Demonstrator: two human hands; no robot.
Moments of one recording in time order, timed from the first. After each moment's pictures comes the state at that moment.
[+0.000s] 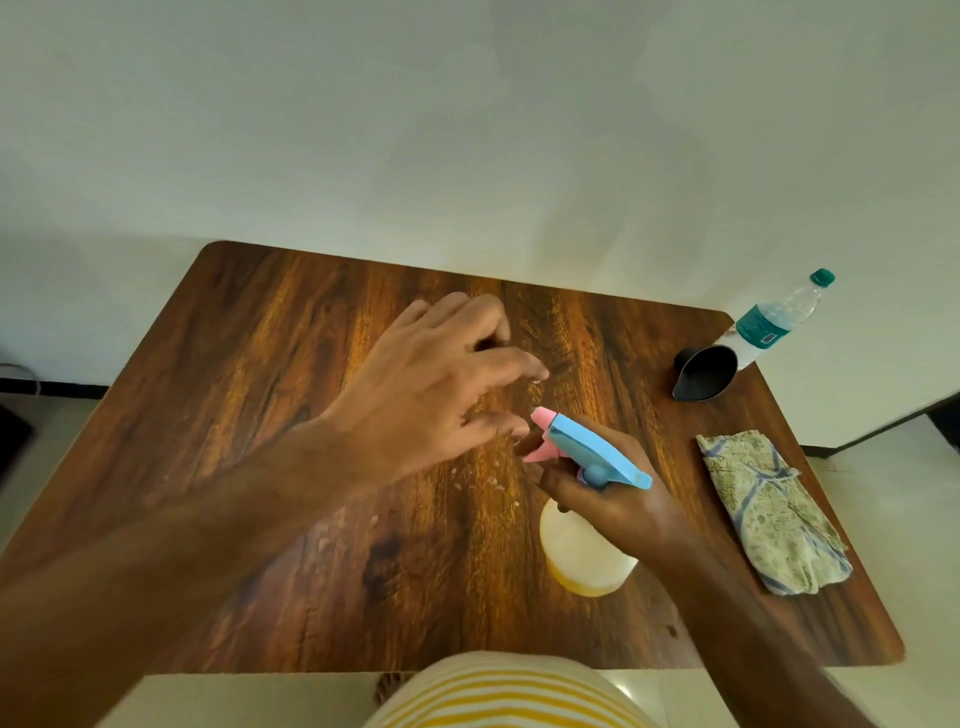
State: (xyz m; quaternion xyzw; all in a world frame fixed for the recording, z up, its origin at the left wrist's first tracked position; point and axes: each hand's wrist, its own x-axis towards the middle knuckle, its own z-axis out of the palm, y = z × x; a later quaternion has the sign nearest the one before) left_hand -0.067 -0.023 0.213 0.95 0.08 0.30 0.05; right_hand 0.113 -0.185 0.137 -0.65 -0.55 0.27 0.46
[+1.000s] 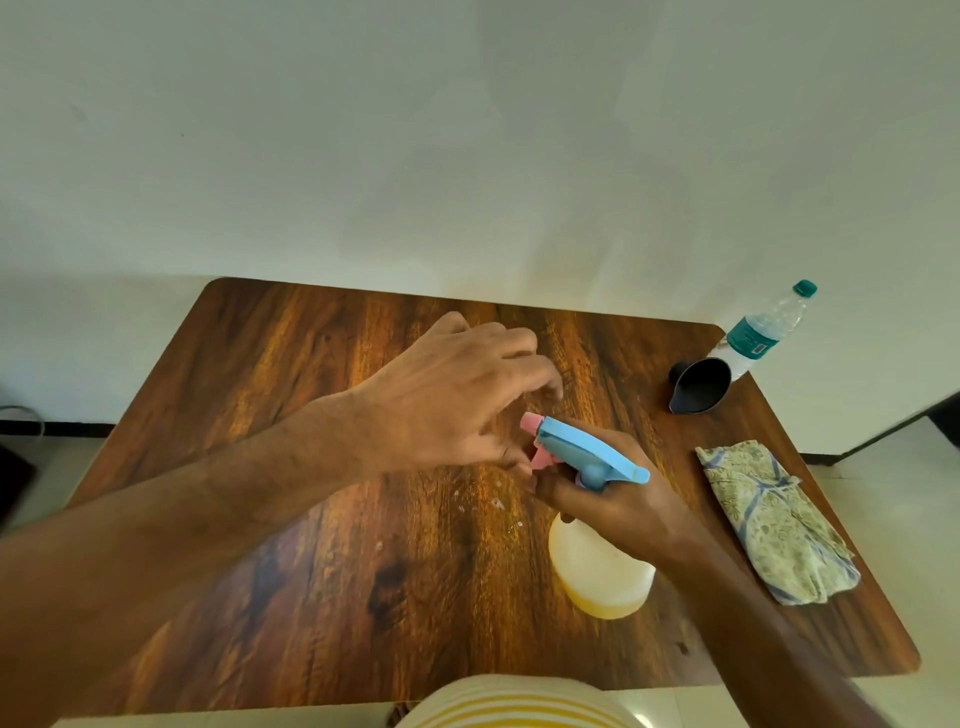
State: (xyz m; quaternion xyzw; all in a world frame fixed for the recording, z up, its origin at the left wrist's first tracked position) left_hand -0.045 -0.018 0.241 0.99 0.01 0.13 0.05; right_hand 0.100 -0.184 0.179 -0.67 -0.54 0.28 0.42
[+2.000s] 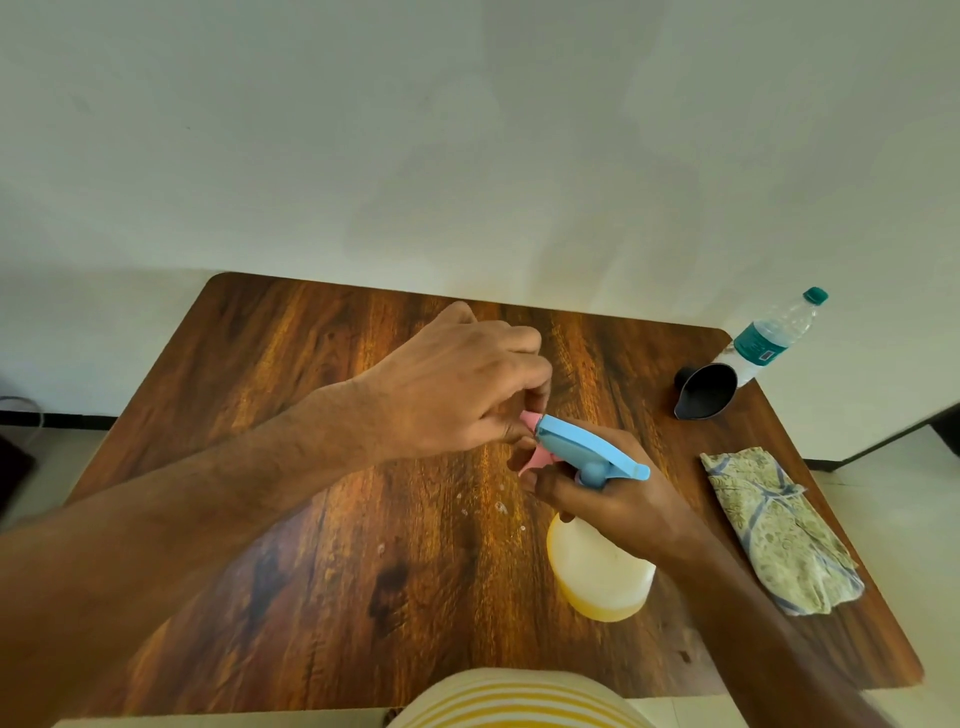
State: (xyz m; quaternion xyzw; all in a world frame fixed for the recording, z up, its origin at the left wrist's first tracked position) left_hand -0.044 -0.005 0.244 0.99 0.01 0.11 0.06; right_hand 0.101 -0.171 0.180 -0.67 -0.54 0.30 0.42
